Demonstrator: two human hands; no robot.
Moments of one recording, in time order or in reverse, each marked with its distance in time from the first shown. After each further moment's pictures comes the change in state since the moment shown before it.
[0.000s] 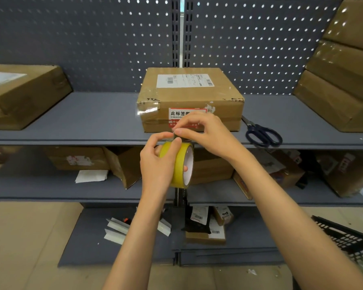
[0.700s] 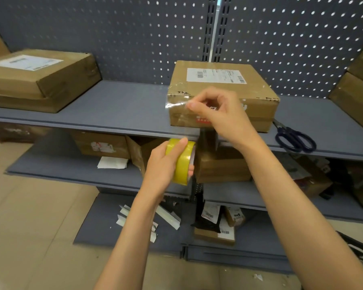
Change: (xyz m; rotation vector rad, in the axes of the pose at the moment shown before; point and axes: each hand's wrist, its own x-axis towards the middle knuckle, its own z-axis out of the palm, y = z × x) left_hand 0.002 0.003 -0.046 -0.021 -0.178 -0.131; right_hand 0.028 -0.038 0.023 0.194 0.112 -0.051
